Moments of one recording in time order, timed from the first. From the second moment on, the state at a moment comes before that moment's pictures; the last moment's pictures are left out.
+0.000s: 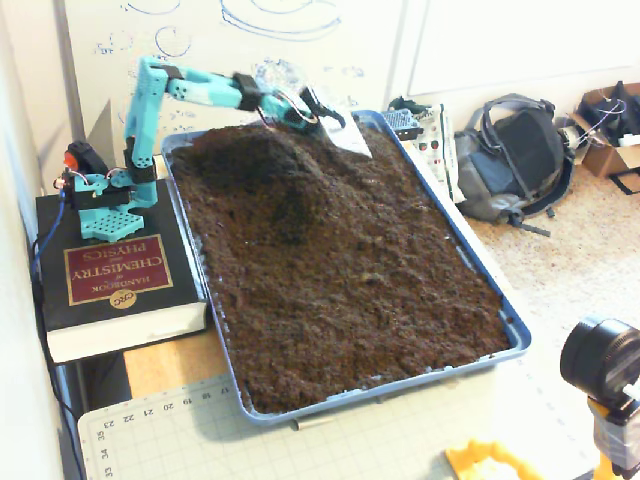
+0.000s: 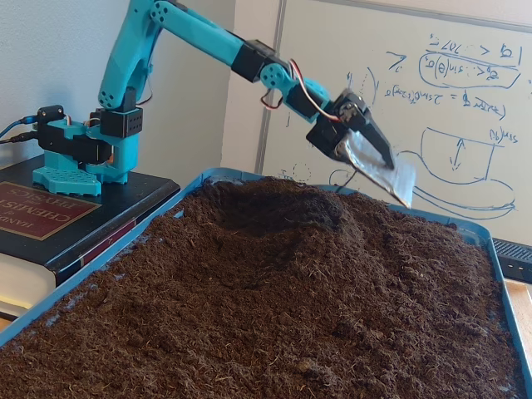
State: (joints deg) arm -2.0 72.2 95.8 0.5 -2.9
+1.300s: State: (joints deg) arm 1.9 49.8 93.2 -0.4 -11.5
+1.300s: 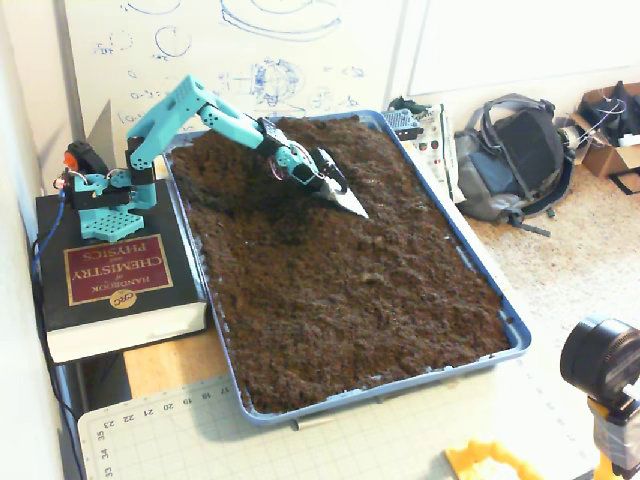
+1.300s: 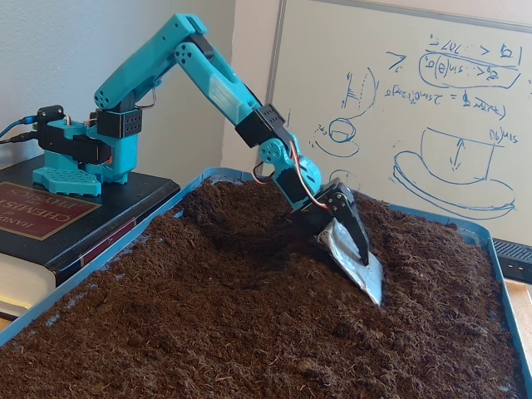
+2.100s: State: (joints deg) arm 1.9 69.7 108.1 17.4 -11.5
